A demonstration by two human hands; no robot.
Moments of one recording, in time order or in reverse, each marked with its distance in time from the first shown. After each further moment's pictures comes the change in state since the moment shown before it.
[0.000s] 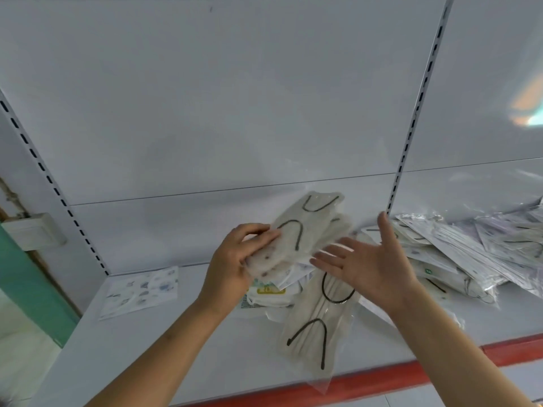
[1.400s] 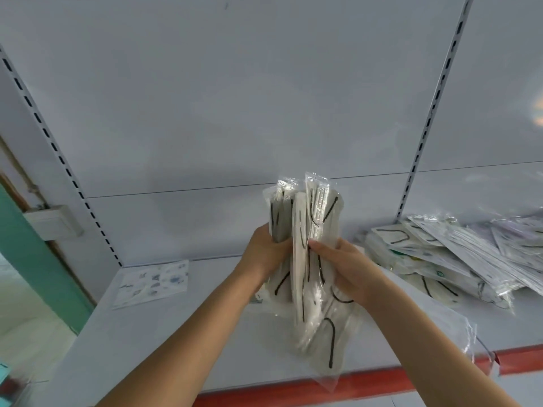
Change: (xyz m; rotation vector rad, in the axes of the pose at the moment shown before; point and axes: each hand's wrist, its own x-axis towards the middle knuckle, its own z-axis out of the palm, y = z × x) left_hand 0.038 0.031 0.027 -0.383 -0.028 -0.699; right_hand 0.037 0.038 0.012 -0.602 0.082 -0.181
